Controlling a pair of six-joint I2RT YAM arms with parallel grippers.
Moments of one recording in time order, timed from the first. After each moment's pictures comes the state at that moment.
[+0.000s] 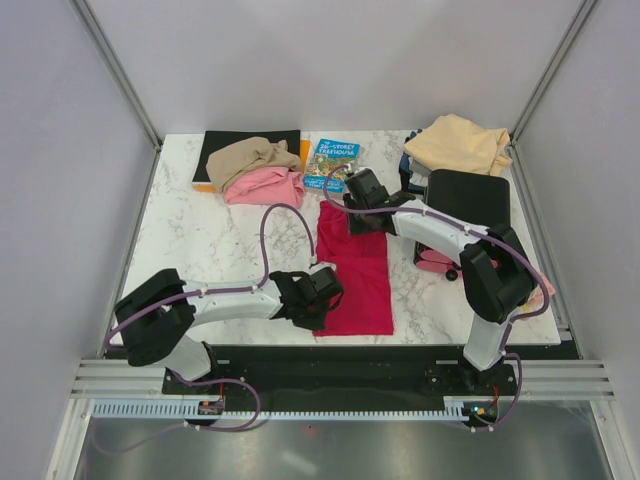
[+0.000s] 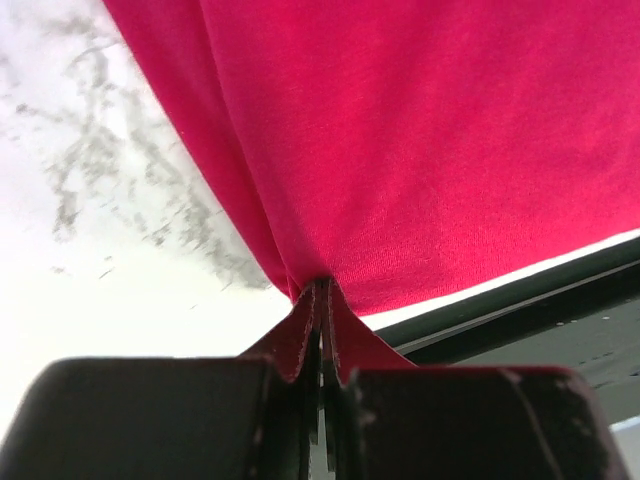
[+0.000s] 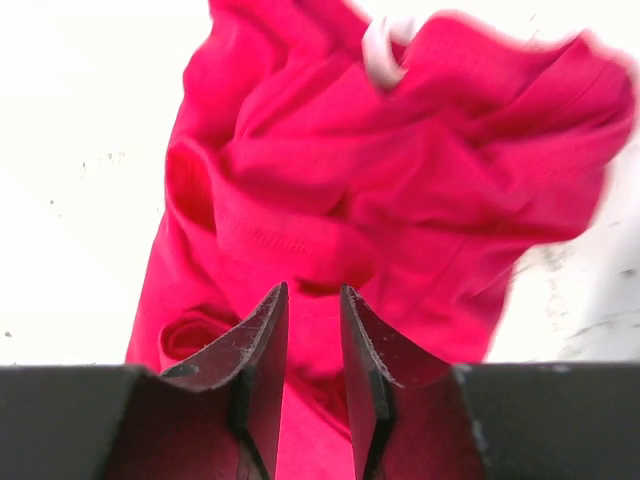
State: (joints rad) left arm -1.09 1.52 0.81 -0.49 -0.11 -0.78; right arm 0.62 1.82 1.32 -0.41 0.13 0.40
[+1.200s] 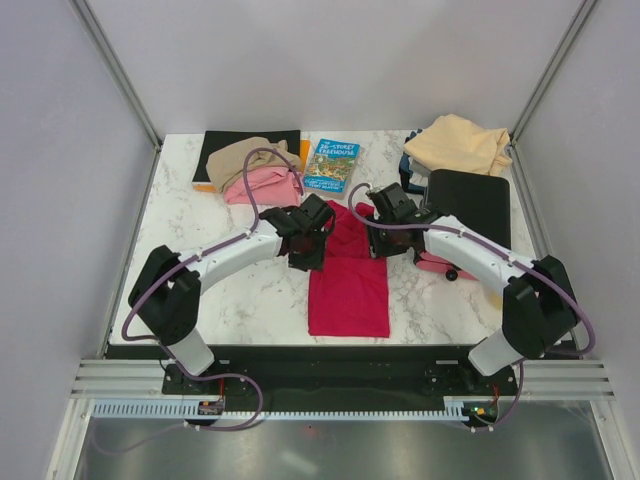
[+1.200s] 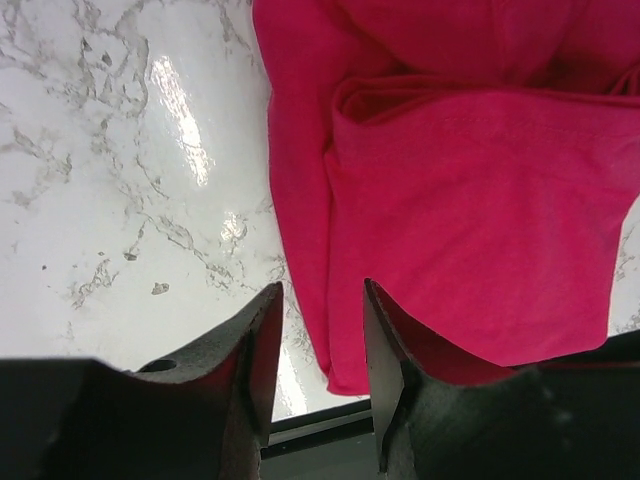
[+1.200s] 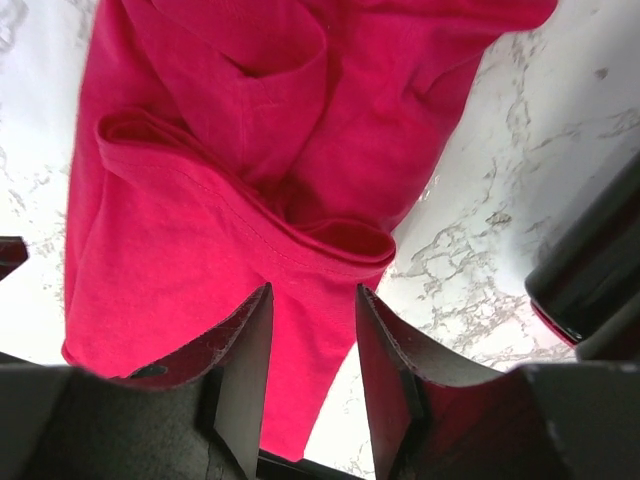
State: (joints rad) left arm -0.76 1.66 1.25 -0.74 -0.09 -0.58; right arm 0.59 1.53 1.15 -0.64 0.02 0.35
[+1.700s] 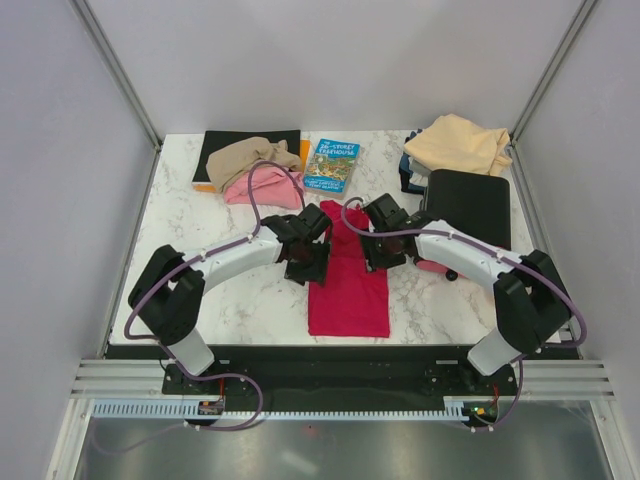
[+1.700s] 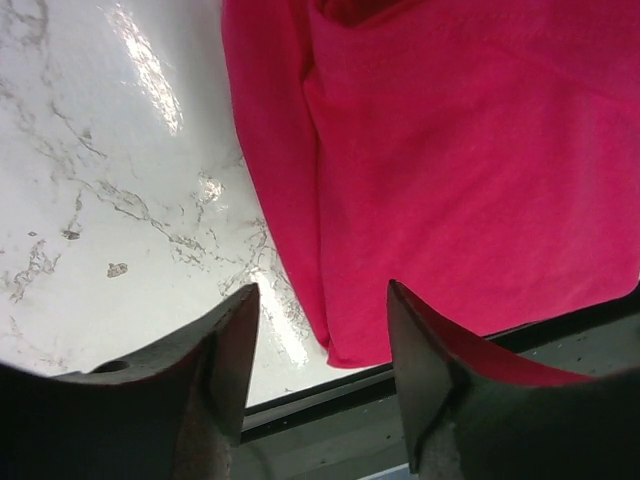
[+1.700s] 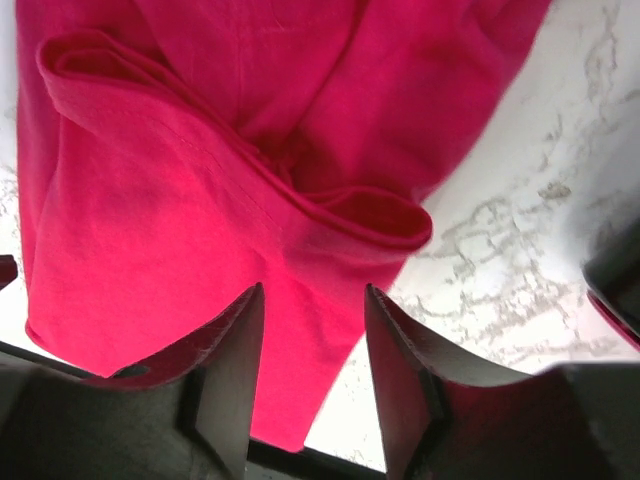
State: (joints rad) left arm -0.76 1.66 1.16 -0.72 0.02 -0.55; right arm 0.63 1.59 1.09 -0.63 0.00 0.35
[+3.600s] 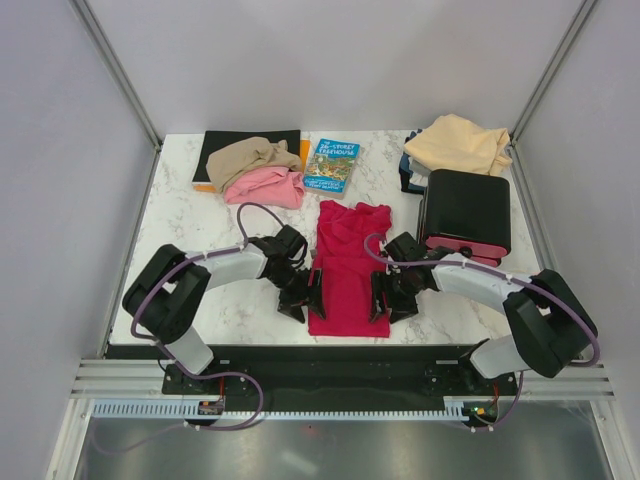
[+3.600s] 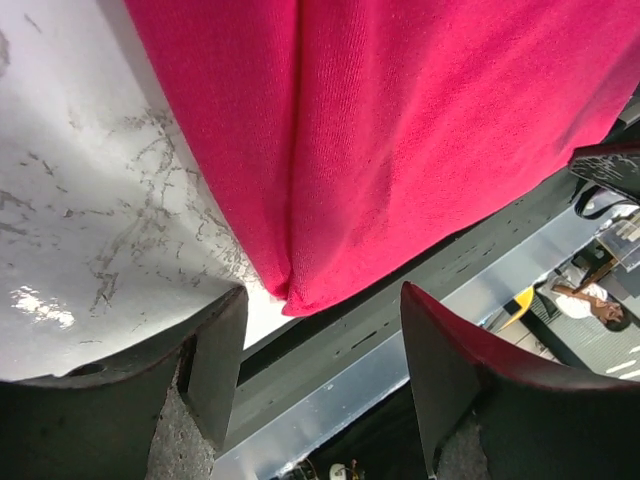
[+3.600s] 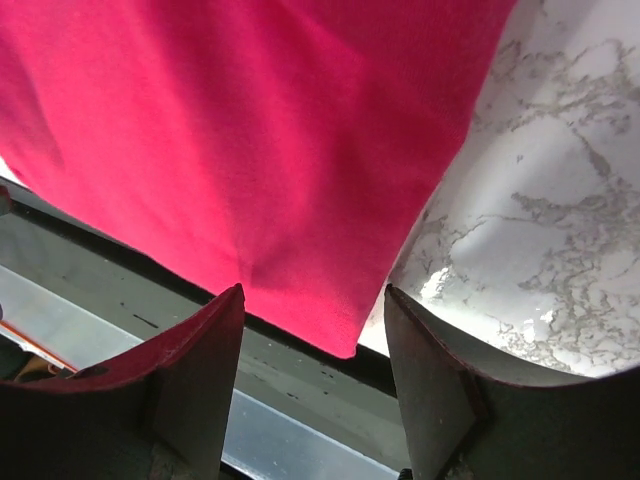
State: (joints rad) left arm -0.65 1.65 0.83 -0.52 0.55 -0.56; right arm 0.60 1.43 0.71 -0.58 -0.36 0.55
